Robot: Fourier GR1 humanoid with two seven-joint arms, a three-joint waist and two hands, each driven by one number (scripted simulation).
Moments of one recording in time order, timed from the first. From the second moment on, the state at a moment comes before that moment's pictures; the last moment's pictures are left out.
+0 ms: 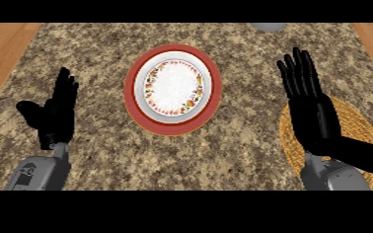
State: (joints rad) left arm -0.17 0.31 -0.08 -1.37 0.25 0.41 0.00; right arm -0.17 -0.23 0.19 -1.70 -0.33 -0.17 -0.20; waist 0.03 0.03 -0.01
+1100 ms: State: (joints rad) left arm -0.07 0.30 -0.23 -1.41 0.17 0.34 0.15; right arm -0.02 -0.52 -0.05 -1.21 -0.20 0.08 -0.62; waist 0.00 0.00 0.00
